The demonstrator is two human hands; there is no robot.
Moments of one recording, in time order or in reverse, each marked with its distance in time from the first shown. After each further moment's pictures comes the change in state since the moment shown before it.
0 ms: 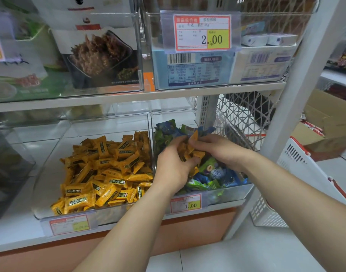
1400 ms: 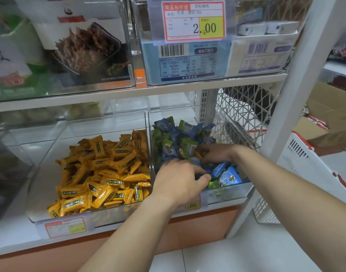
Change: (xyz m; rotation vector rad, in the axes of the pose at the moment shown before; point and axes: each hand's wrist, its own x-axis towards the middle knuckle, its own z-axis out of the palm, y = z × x) left_hand -0.015 -0.004 0.011 0.707 -0.345 0.161; right_hand 0.045 0.042 -0.024 -0.665 -0.220 0.279
